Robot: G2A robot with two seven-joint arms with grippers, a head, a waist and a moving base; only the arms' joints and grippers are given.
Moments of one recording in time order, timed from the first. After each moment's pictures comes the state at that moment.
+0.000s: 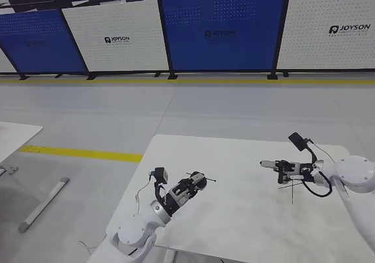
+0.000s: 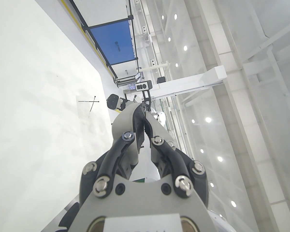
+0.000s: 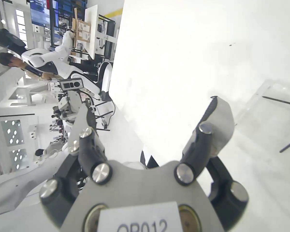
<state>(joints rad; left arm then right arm) 1.64 -1.15 -1.30 -1.85 -0.37 -0.15 -0.32 -0.77 -1.12 1.07 -1.15 -0.03 0.03 1.18</state>
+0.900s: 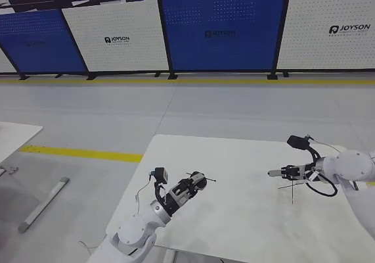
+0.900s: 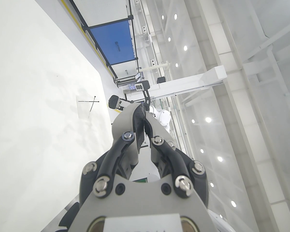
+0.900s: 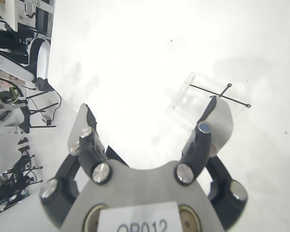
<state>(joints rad) 1.64 -1.15 -1.30 -1.85 -0.37 -0.15 -0.32 -0.70 -1.09 1.00 -1.13 -0.36 -0.04 1.26</state>
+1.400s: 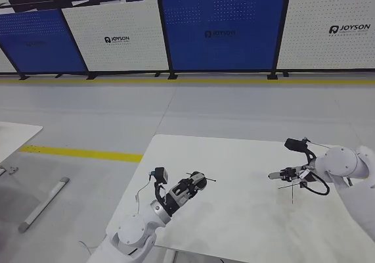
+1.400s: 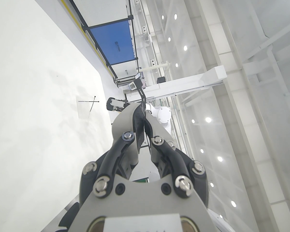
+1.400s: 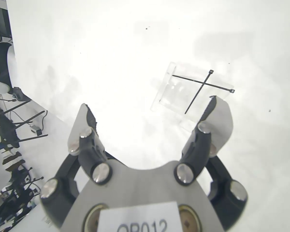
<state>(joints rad) 1.64 -1.15 -1.30 -1.85 -0.37 -0.15 -0.32 -0.64 -1.12 0.92 -1.09 -0.44 0.07 1.30</state>
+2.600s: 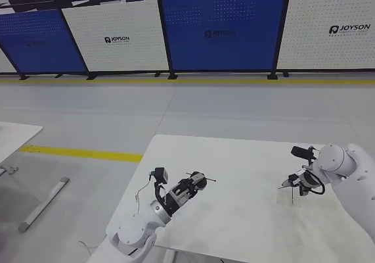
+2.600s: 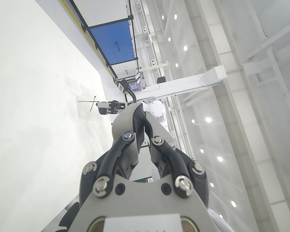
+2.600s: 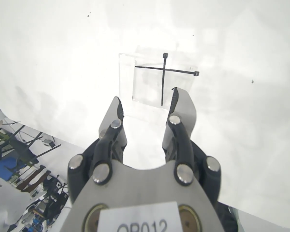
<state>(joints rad) 1.64 -1.15 -1.30 -1.85 -0.37 -0.15 -0.32 -0.54 -1.18 0.79 -0.85 -0.50 0.23 1.33</state>
